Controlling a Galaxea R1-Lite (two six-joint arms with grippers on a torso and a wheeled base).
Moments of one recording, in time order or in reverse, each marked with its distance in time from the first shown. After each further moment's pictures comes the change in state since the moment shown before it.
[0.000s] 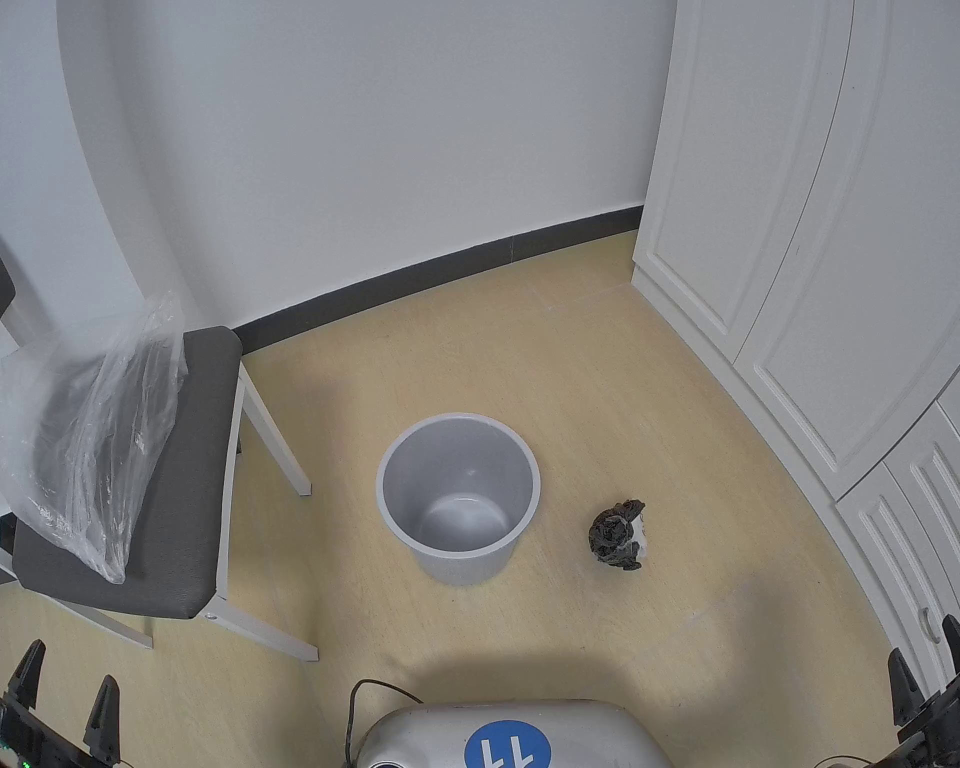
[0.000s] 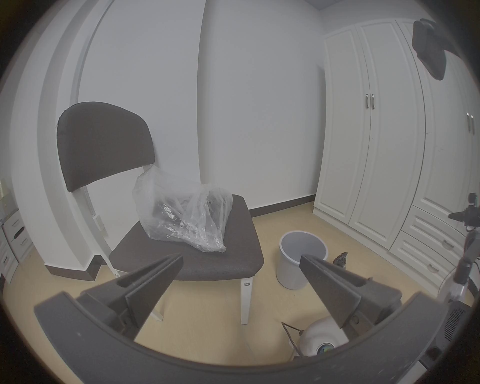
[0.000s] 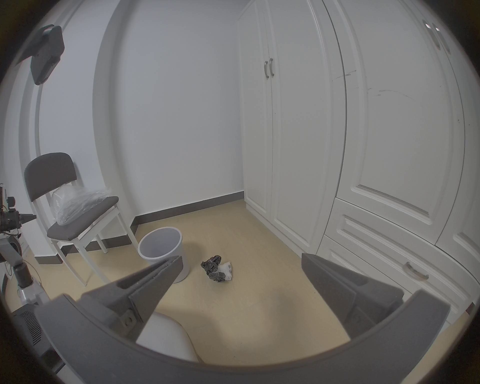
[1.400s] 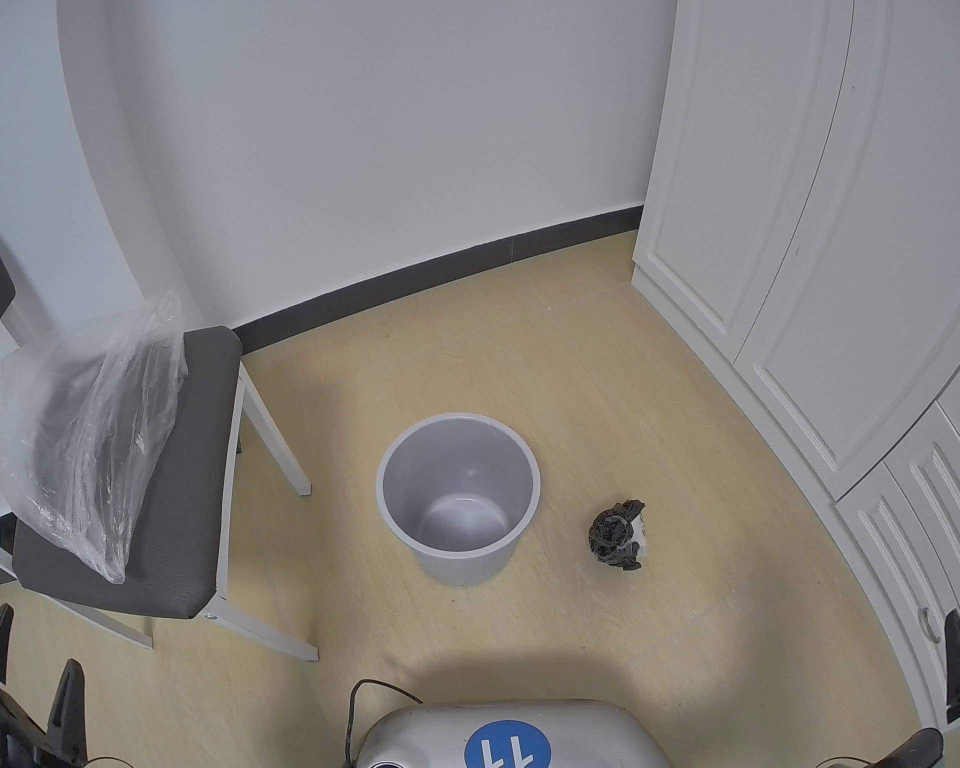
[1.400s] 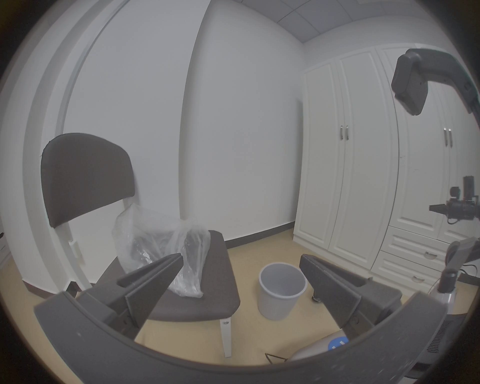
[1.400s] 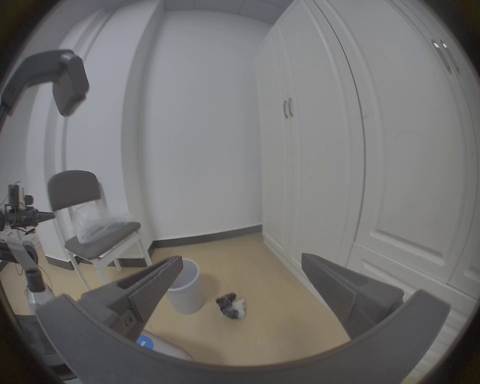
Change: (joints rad) left arm 0.001 0.000 -0.082 -0.111 -0.135 -0.010; right arm -0.010 0.030 -0.157 -0.100 0.147 -0.033
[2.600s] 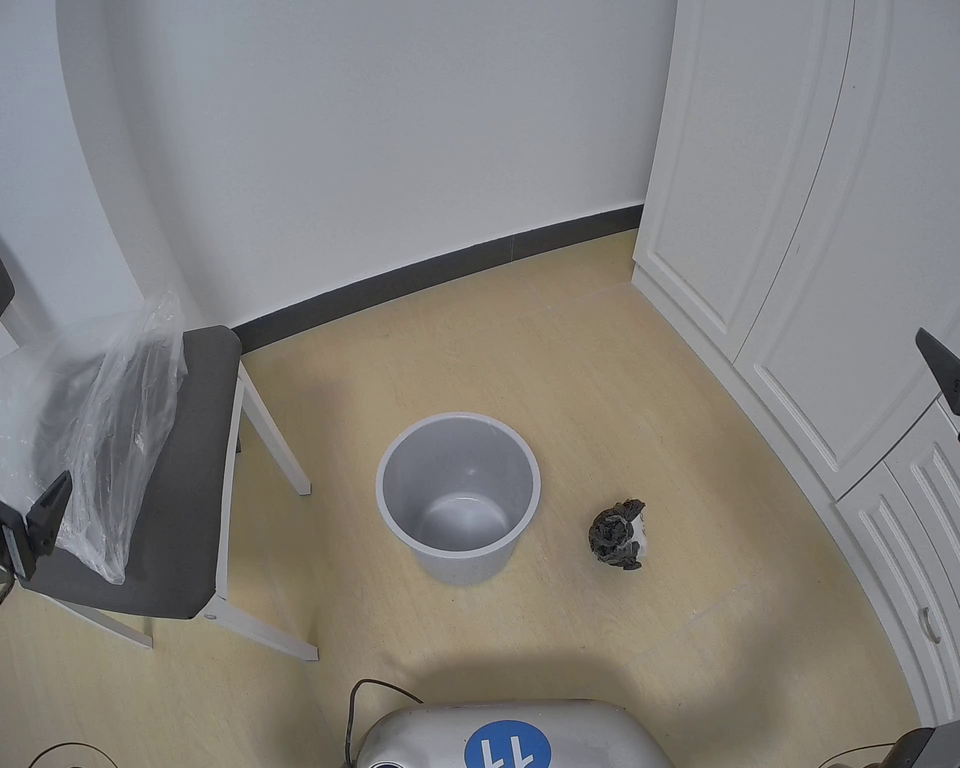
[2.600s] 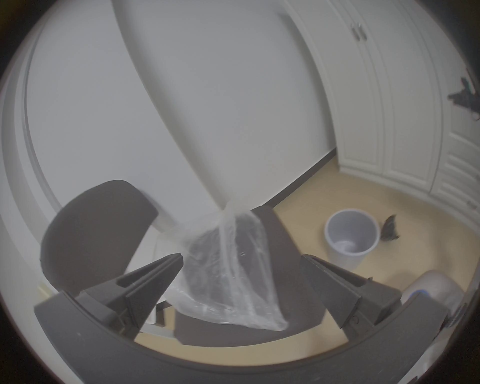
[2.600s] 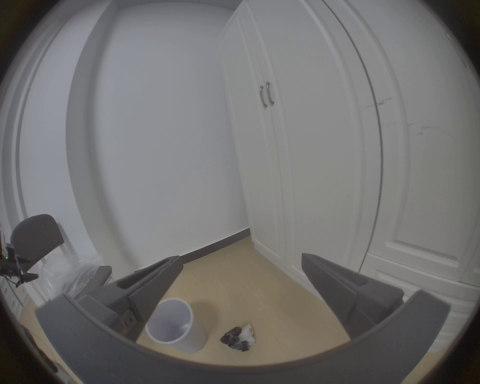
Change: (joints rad) left arm -0.040 0.756 -0.425 -0.007 0.326 0.396; right arm 0.426 0.853 -0.352 -0.451 -0.583 0.114
